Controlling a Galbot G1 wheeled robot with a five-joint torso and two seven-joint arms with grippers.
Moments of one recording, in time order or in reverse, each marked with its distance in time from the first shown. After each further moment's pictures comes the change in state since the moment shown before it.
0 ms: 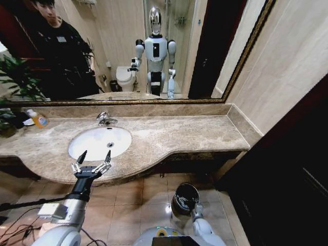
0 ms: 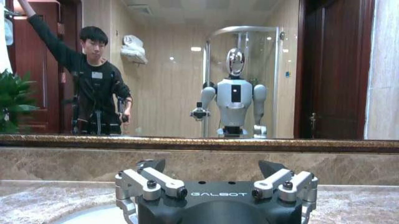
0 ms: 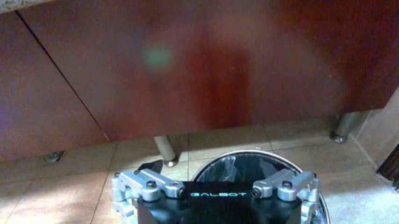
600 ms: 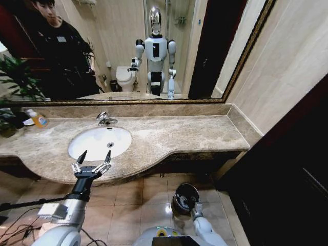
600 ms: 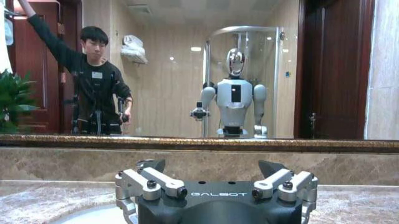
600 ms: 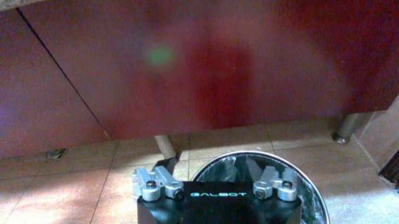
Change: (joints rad) left arm 0.000 0.000 0.000 0.000 0.000 0.000 0.000; right arm 0.008 -0.010 0.000 -0.004 -0.003 -0.011 -0.014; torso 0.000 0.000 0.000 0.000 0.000
